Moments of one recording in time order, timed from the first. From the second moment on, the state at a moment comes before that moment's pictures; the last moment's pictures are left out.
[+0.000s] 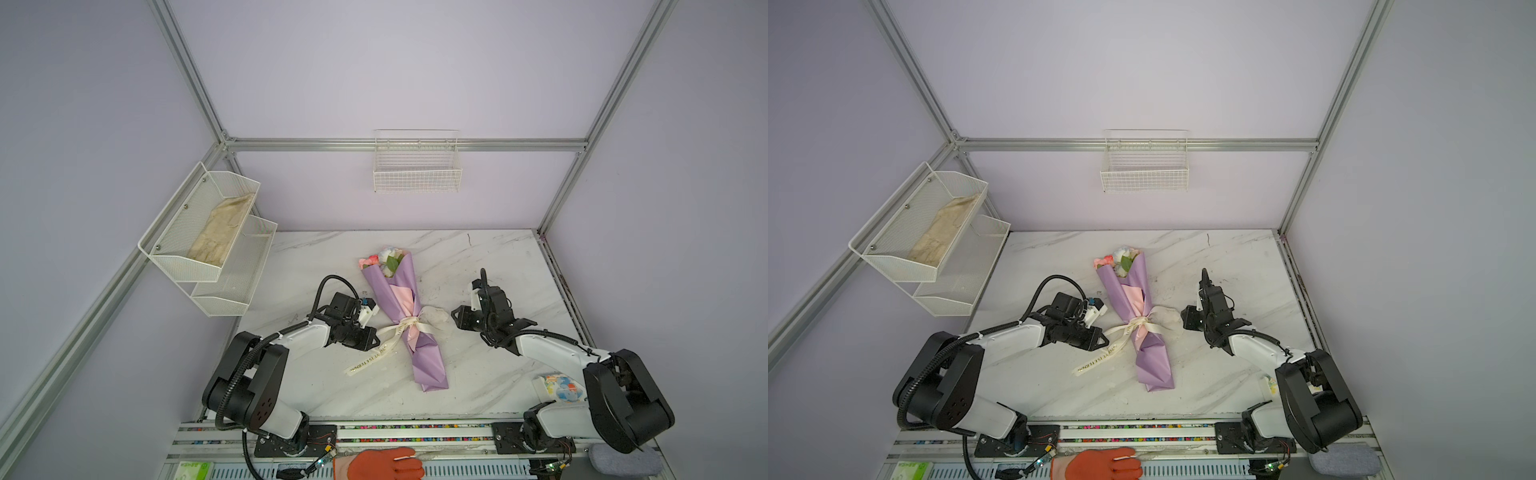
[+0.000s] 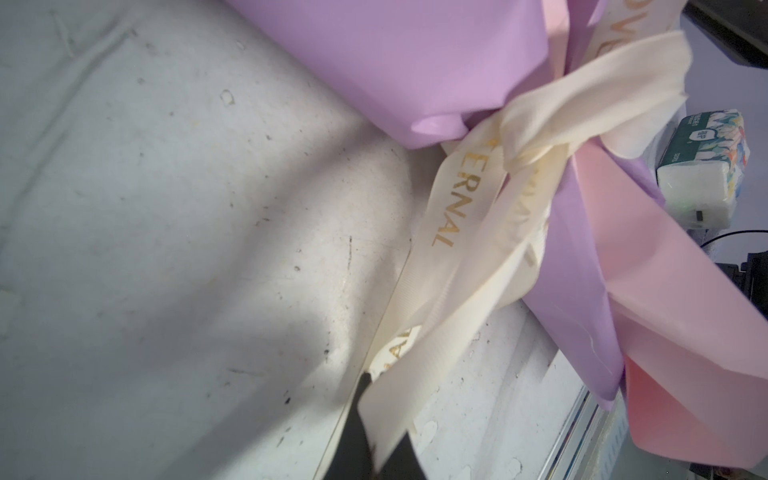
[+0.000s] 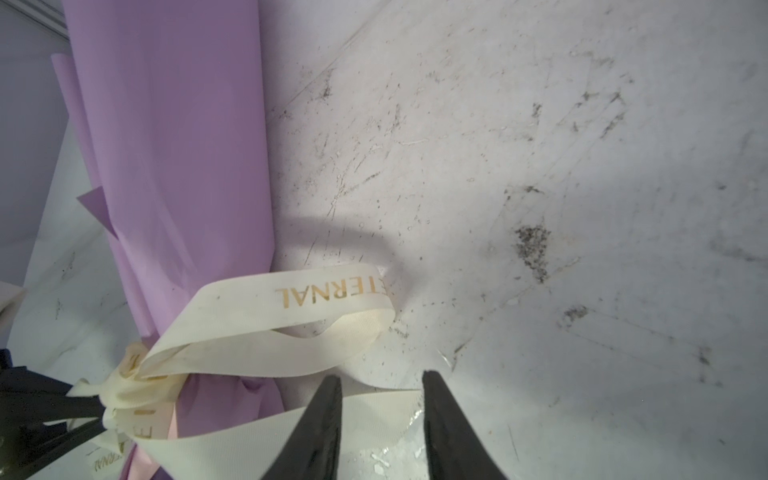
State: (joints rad) left arm -0.37 1.51 0.72 -0.31 0.55 -0.13; right arm 0.40 1.33 0.63 -0.08 -0.16 0.53
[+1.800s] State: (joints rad) left arm -0.37 1.52 0.77 -0.42 0.51 -0.09; right arm 0.53 1.52 0.64 0.32 -0.20 1.28
